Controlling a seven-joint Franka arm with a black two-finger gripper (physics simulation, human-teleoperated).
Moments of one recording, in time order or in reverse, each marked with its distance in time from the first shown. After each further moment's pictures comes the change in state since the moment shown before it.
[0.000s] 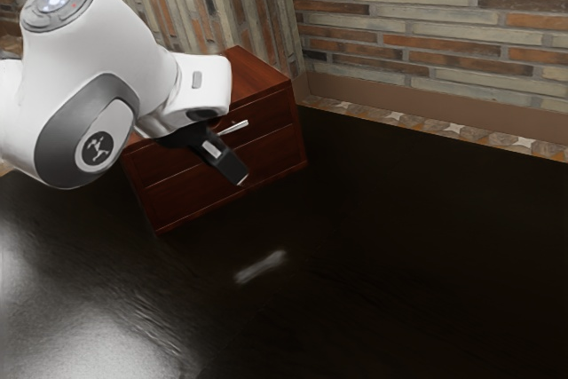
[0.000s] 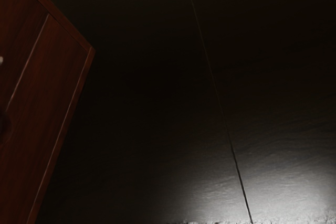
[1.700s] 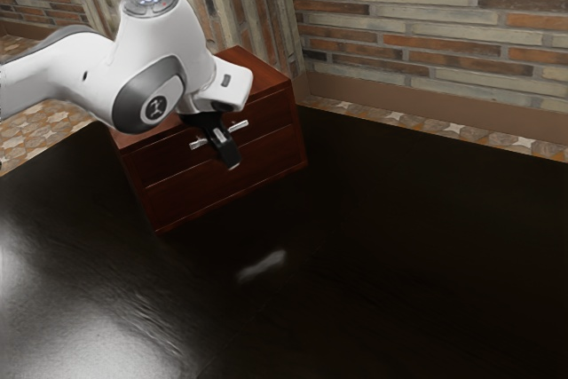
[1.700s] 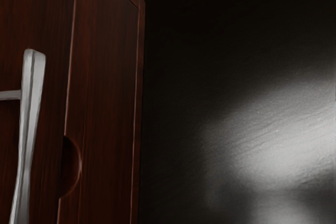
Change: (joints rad) arm 0.197 0.518 -0.145 0.363 0.359 -0.085 0.130
